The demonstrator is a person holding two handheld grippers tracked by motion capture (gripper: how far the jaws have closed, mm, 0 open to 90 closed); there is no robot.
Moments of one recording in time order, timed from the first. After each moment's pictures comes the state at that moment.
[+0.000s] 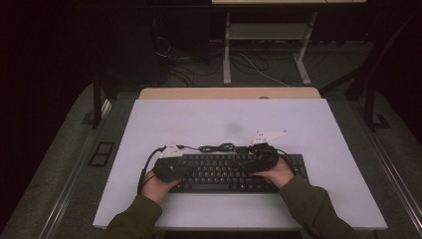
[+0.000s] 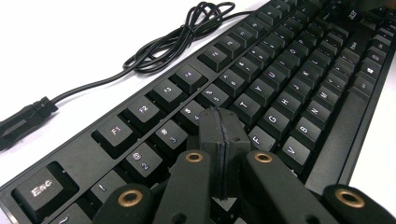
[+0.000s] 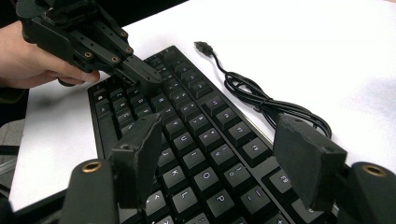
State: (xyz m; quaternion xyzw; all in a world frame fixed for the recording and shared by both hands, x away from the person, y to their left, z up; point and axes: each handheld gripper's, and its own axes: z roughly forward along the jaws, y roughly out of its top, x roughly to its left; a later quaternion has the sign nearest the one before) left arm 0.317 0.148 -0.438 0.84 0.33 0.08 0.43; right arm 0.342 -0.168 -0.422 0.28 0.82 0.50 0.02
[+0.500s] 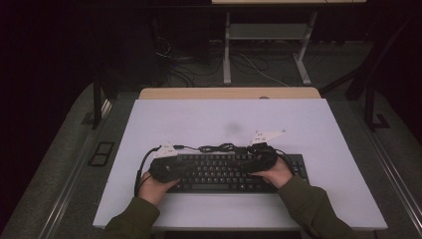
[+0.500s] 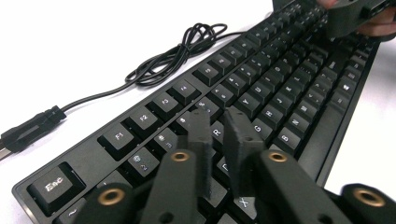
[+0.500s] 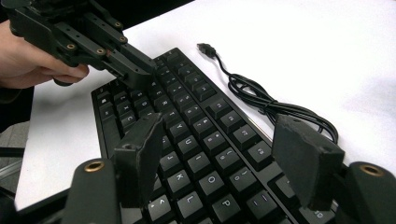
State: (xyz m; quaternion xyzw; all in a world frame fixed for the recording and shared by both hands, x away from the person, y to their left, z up) left arm 0.310 0.156 -0.429 0.82 0.33 0.08 0.46; right arm 0.342 -0.165 -0.421 0.28 0.82 0.50 0.02
